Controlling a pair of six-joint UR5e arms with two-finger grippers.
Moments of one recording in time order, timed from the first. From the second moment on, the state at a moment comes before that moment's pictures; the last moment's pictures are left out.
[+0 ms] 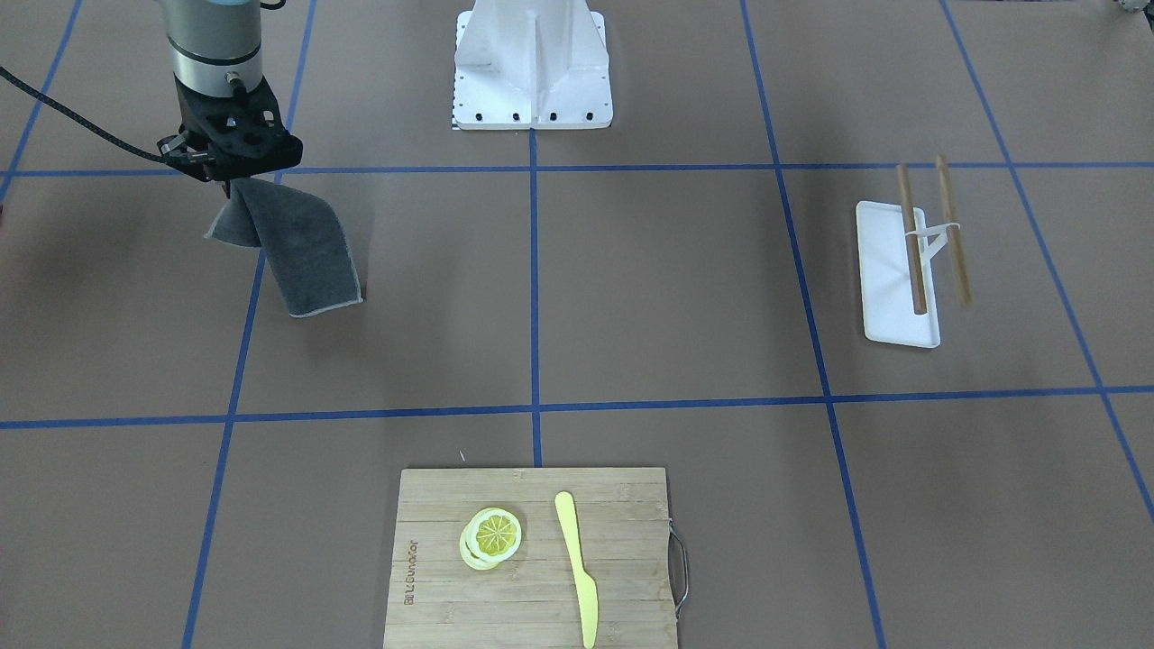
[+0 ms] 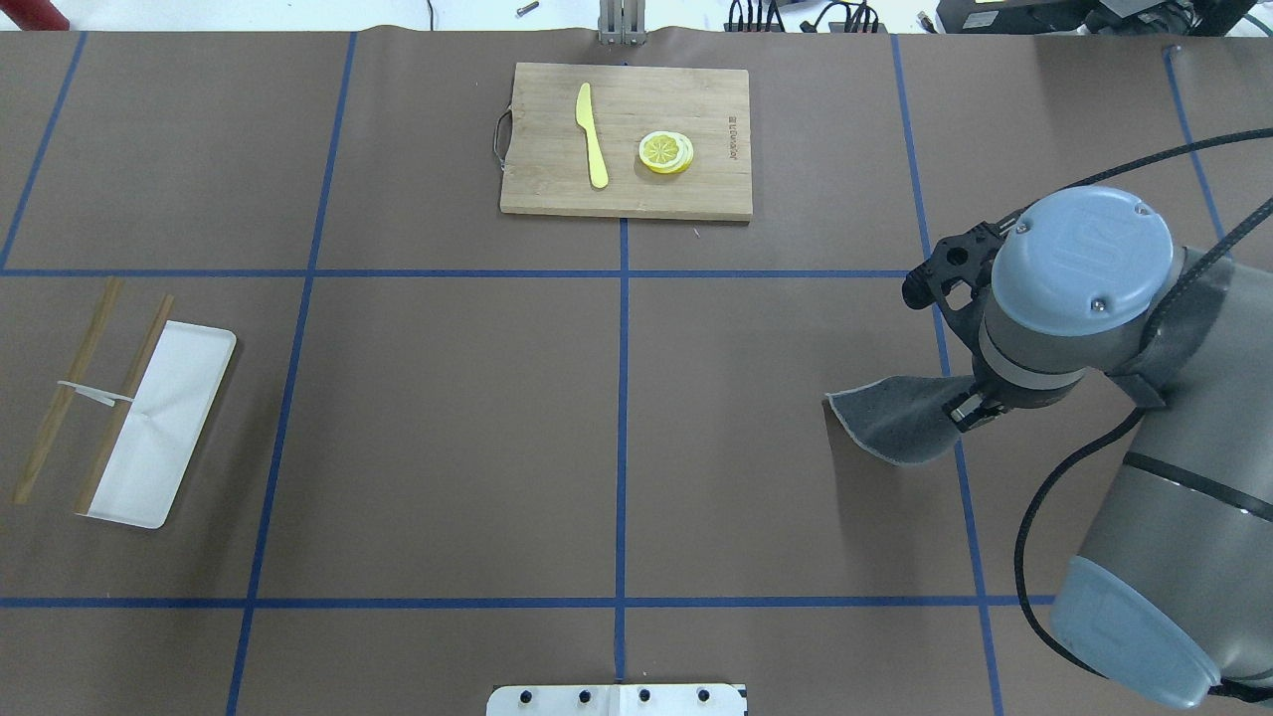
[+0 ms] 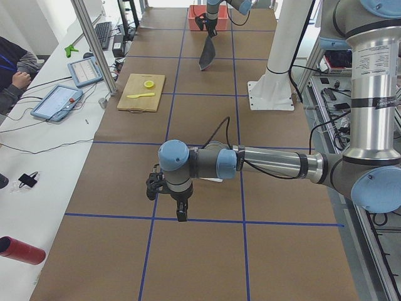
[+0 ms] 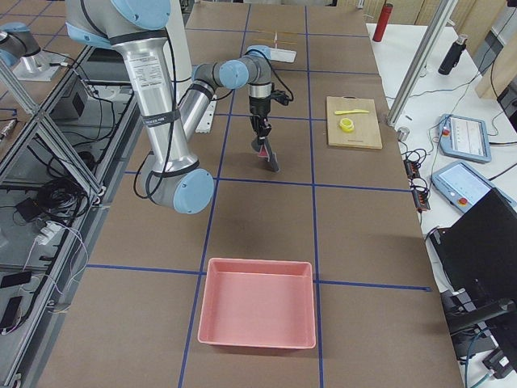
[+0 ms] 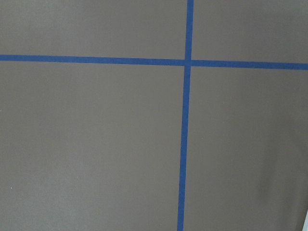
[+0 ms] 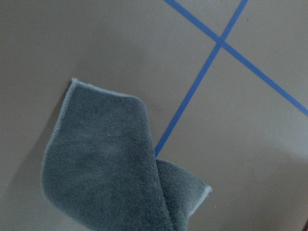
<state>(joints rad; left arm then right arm) -1.56 -1.49 -1.75 -1.46 -2.32 -0.04 0.61 -1.27 2.24 -2.19 1.77 0.49</state>
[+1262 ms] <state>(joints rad) -1.56 -1.49 -1.75 -1.46 -2.32 -0.04 0.31 -1.00 1.89 -1.74 1.68 1.02</state>
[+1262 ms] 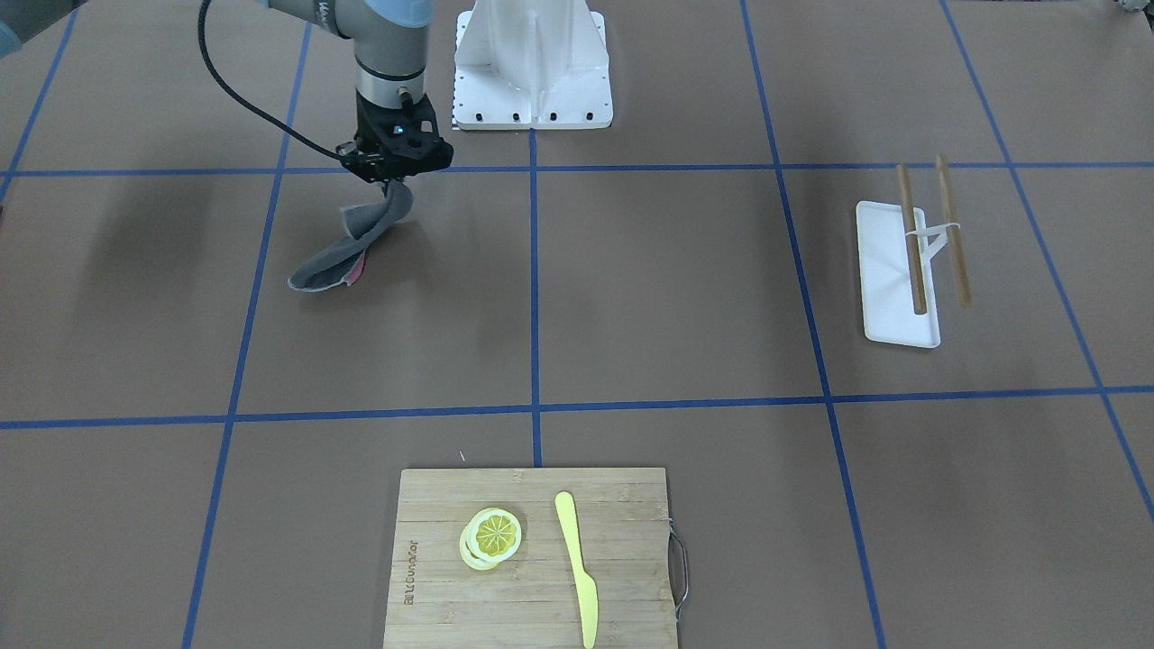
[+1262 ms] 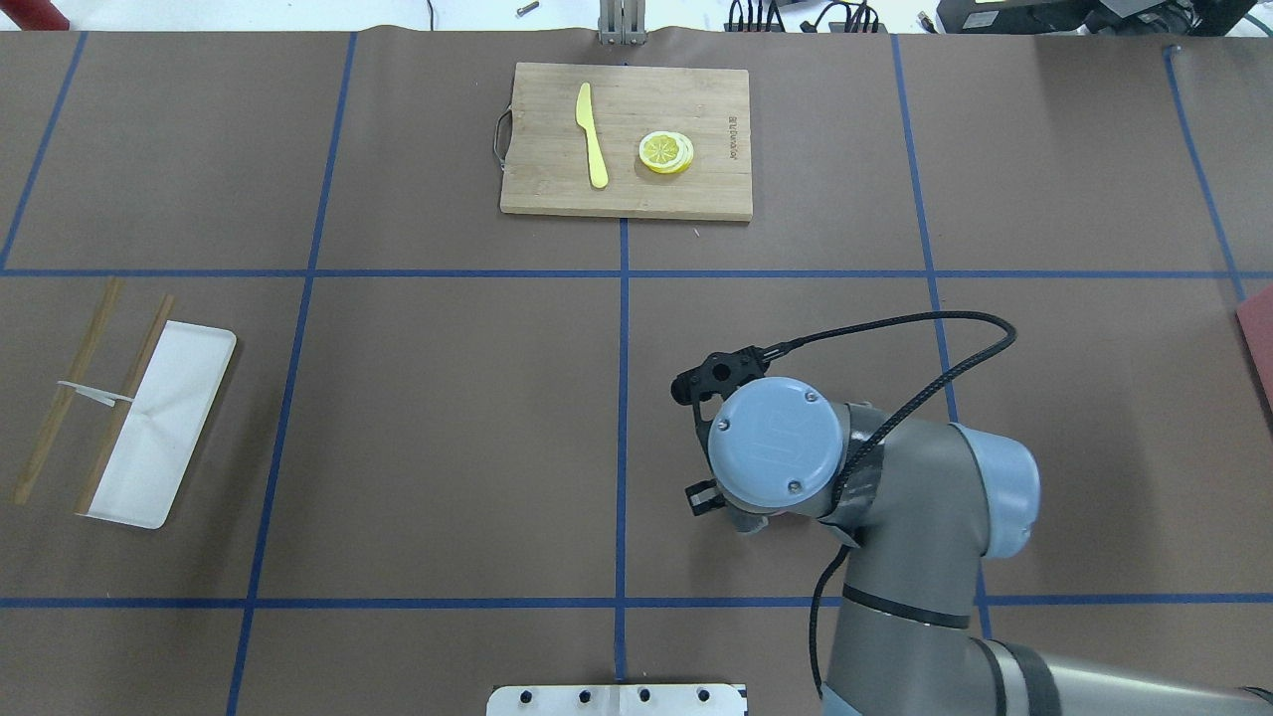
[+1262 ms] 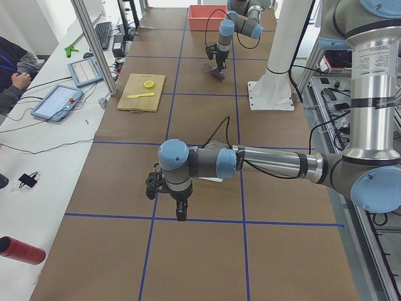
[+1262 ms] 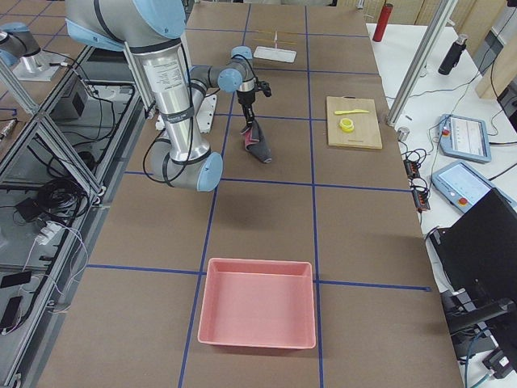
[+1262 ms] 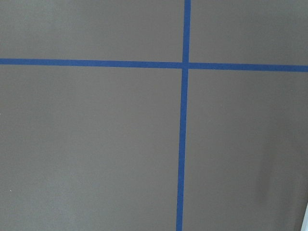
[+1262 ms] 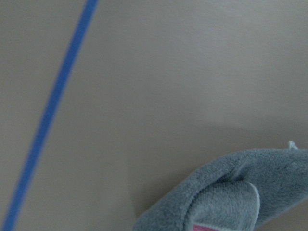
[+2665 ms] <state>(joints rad) -1.56 -1.48 -1.76 -1.46 -2.32 -0.04 0.28 -1.38 2.21 -1.86 1.64 0.97</state>
